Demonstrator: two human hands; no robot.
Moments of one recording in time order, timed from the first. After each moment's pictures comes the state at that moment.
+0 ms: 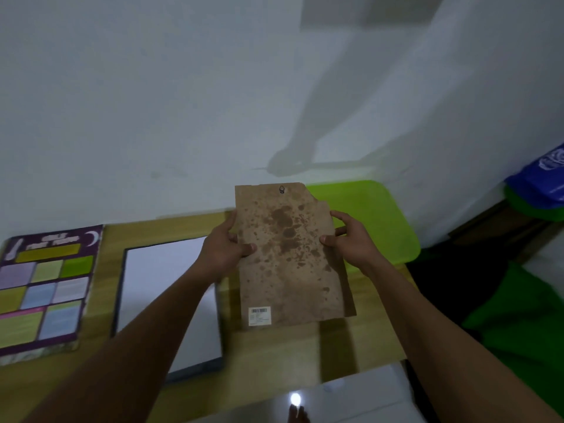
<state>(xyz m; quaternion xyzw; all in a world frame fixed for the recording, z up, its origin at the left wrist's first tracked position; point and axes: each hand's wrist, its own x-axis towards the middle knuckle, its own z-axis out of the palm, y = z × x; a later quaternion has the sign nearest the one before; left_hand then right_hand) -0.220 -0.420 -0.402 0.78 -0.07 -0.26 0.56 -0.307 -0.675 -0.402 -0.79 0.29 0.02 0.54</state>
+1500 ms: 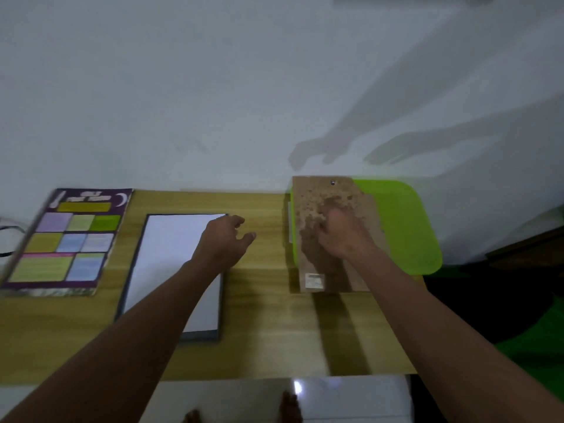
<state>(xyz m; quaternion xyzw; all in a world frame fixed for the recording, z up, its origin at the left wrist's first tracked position) -0.237 -0.424 -0.430 0.94 -0.08 -0.09 0.31 -0.275 -0.668 -0.400 -0.97 0.09 0.07 0.19</state>
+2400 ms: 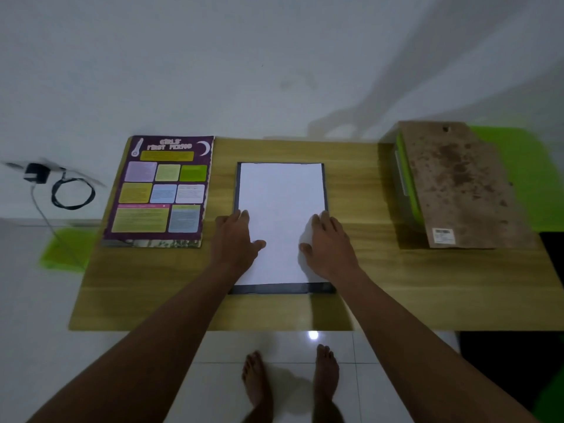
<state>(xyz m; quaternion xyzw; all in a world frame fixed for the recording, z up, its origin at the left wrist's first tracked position) -0.259 -0.203 -0.514 0.97 -0.07 -0.12 0.18 -0.304 -0.396 -0.523 -0.98 0.07 0.15 0.14</state>
